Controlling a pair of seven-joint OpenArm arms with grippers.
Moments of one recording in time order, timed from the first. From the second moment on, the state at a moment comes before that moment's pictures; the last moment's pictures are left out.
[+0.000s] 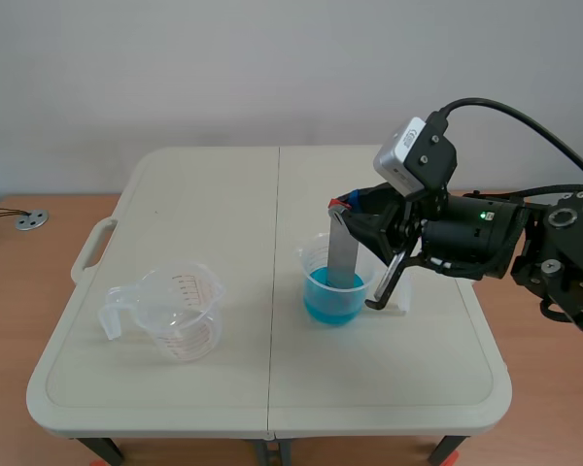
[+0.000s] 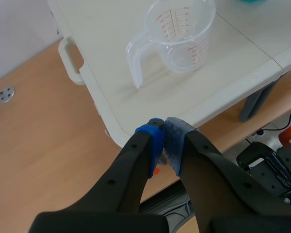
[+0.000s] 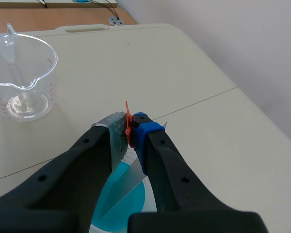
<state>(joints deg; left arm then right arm) 64.0 -18.0 -25.8 112.8 4.4 -27.7 -21.1 4.3 17.4 -8.8 76.8 -19.2 45.1 23.5</state>
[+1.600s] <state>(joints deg) 61.1 -18.0 -25.8 112.8 4.4 -28.0 -21.3 3.5 24.7 -8.8 89.1 -11.5 45.4 23.6</state>
